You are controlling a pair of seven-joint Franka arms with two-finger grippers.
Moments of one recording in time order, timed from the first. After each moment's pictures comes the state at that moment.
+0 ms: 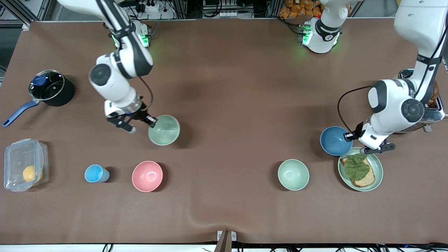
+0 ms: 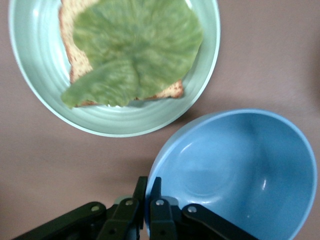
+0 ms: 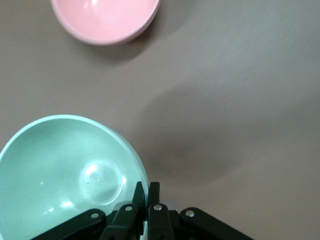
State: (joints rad) left arm 0.18 0.35 -0.15 -2.06 0.03 2.41 -0.15; right arm 0.43 0.16 -0.02 -2.27 0.15 2.57 0.80
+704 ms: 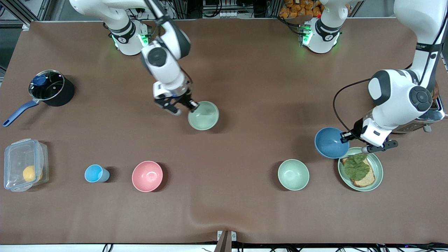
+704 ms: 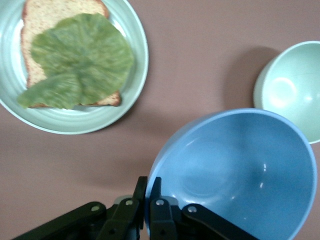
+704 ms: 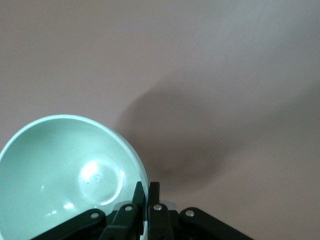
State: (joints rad) left arm 0.18 0.28 -0.24 -2.05 -0.10 2.39 -0.23; right arm 0.77 0.28 -0.02 -2.25 0.16 2.74 1.24
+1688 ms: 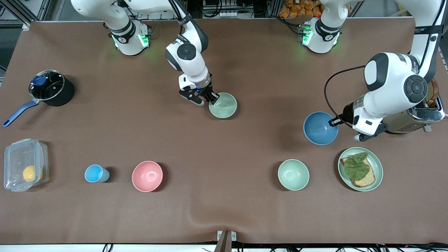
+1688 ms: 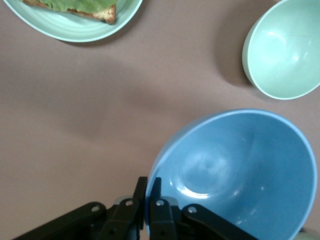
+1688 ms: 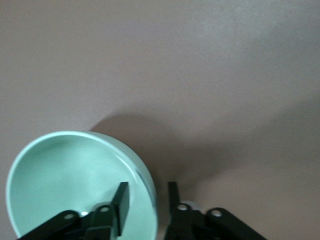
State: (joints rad) left arm 0.17 0.16 -0.30 -2.06 -0.16 2.13 -0.48; right arm 0.89 0.38 -0.03 -2.22 0.16 2.78 1.33
